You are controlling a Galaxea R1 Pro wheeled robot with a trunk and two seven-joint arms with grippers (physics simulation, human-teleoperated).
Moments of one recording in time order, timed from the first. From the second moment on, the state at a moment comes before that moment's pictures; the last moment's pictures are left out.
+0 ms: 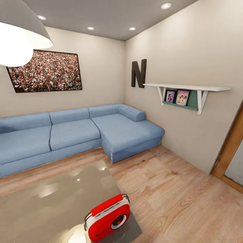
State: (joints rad) left arm 0.00 -0.02 0.01 -0.07 0.10 -0.06 0.00; right arm 0.00 0.00 0.00 0.00 0.00 -0.08 -0.01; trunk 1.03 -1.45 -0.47
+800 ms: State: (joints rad) left arm 0.00 -0.02 0.01 -0.07 0.10 -0.06 0.00; right arm 0.00 0.00 0.00 0.00 0.01 -0.08 -0.01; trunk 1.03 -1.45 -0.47
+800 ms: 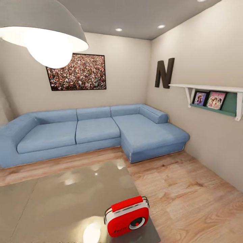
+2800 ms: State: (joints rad) left arm 0.00 -0.01 0.01 -0.07 0.10 -0.06 0.00; right arm 0.00 0.00 0.00 0.00 0.01 -0.08 -0.01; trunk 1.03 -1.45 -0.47
